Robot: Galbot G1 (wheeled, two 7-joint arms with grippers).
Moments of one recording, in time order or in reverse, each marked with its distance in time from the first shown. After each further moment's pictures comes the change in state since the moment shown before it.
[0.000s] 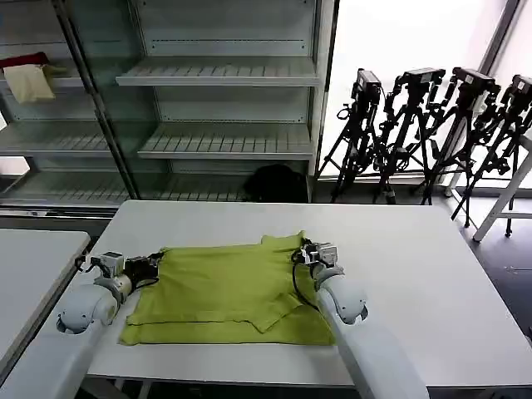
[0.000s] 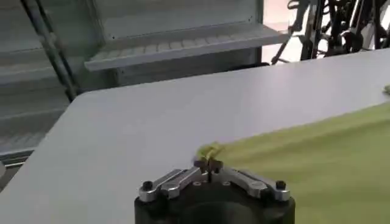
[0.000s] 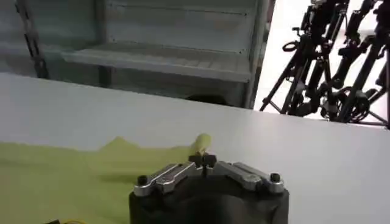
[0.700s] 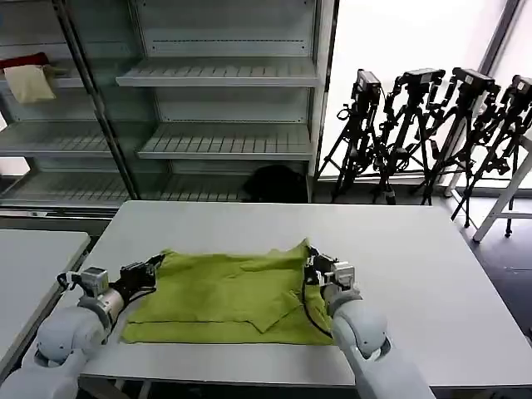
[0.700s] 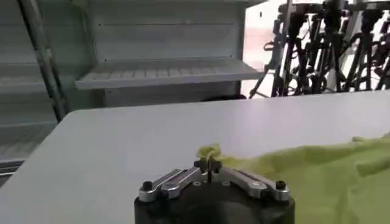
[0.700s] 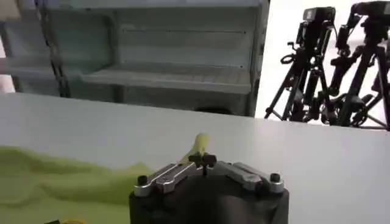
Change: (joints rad) left arm 0.252 -0.020 -0.182 -0.252 -0.077 -0.034 0.025; right arm -0.246 -0.056 0.056 0.295 0.007 0.001 -0.011
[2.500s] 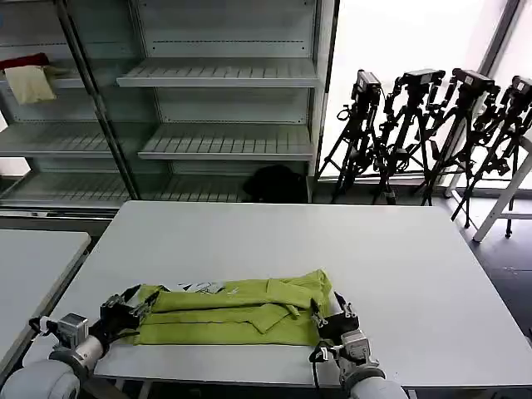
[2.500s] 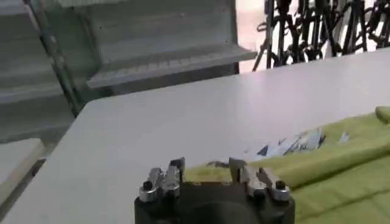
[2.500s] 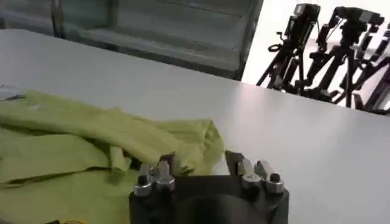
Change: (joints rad) left arm 0.305 -0.061 -0.180 -0.223 0.175 -0.035 0.052; right arm -0.369 0.048 0.080 0.220 -0.353 0.010 -0.074
